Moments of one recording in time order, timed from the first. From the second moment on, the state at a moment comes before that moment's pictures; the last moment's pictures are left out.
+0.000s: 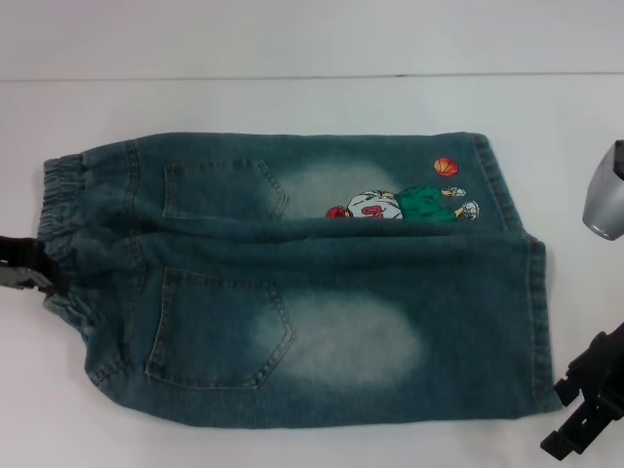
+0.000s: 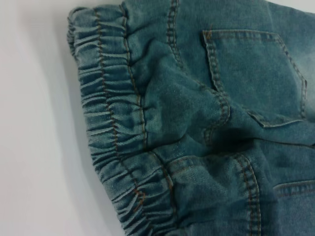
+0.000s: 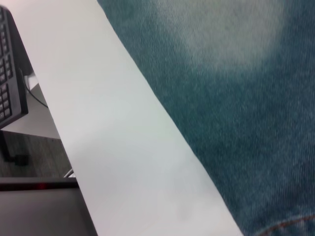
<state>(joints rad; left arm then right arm) -0.72 -1.95 0.55 0.87 2.79 1.68 -2.50 0.75 2.02 -0.93 -0.76 -2.74 -1.83 1.98</state>
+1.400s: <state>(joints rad) -0.72 -1.95 0.55 0.86 2.79 1.66 -2.50 0.77 2.03 -0.94 -0.75 -2.74 -1.82 1.97</state>
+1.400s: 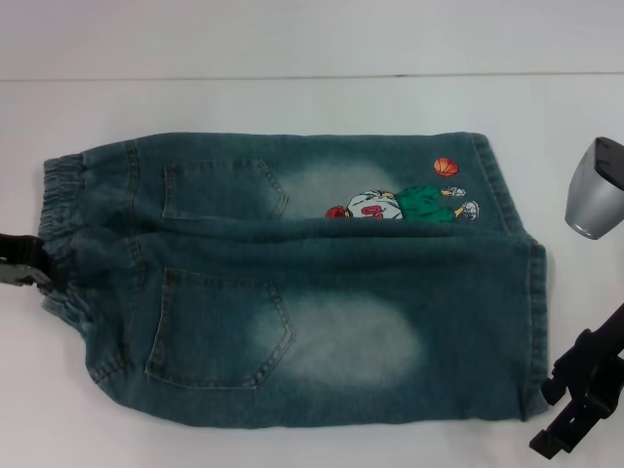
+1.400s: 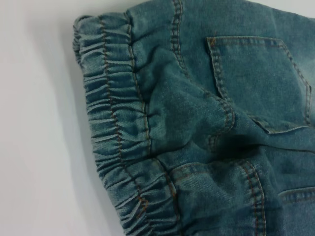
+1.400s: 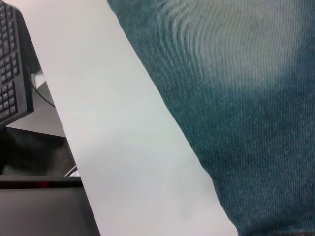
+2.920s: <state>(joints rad) -0.72 -1.95 0.54 0.87 2.74 1.67 -2.50 0.76 2.03 -0.88 -0.75 -2.73 -1.76 1.94</state>
